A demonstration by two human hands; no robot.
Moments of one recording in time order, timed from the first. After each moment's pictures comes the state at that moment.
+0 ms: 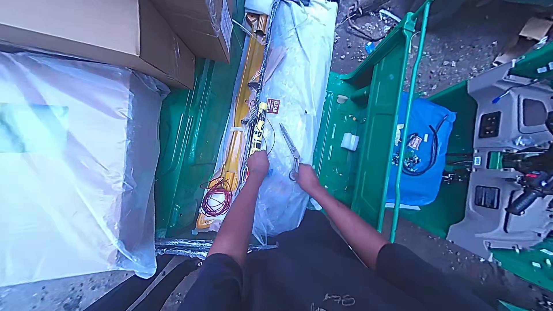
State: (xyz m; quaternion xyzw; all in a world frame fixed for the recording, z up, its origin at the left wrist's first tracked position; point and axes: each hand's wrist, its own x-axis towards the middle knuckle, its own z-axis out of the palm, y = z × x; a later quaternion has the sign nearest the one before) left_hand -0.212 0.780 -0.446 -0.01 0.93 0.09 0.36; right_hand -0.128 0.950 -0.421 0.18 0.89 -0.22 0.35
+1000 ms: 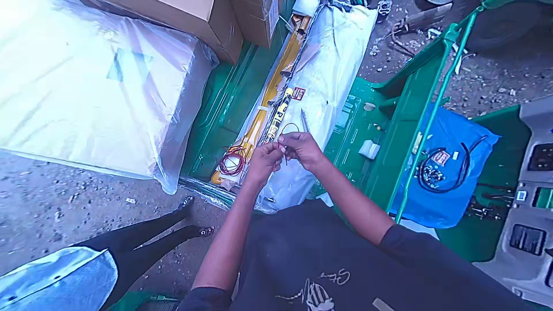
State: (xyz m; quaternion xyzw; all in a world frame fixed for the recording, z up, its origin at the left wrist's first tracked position) left_hand -0.069 0.753 -0.282 -0.10 0.61 0.77 0.19; right_hand -0.108 0.914 -0.280 0.12 0.55 -0.78 0.28
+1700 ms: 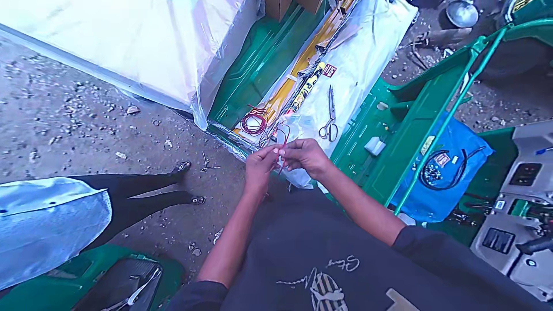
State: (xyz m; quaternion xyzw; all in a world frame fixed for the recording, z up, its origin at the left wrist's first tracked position) left_hand 0.115 0.672 -0.265 -0.24 0.59 0.77 0.04; right_hand 0.046 0.825 -0.242 0.10 0.59 -0.70 0.39
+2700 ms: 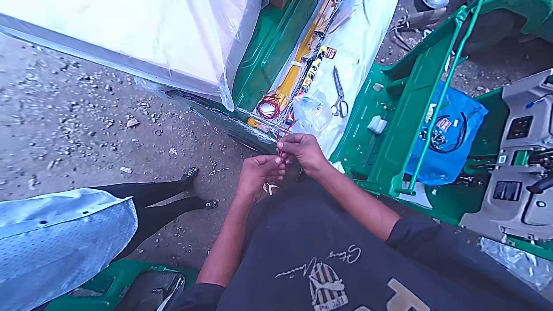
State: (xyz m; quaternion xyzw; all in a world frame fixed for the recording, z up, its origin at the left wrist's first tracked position) left_hand 0.220 0.549 -0.244 -0.25 0.54 0.78 0.21; right_hand 0.160 0.716 -0.246 0.09 0.61 -0.74 0.26
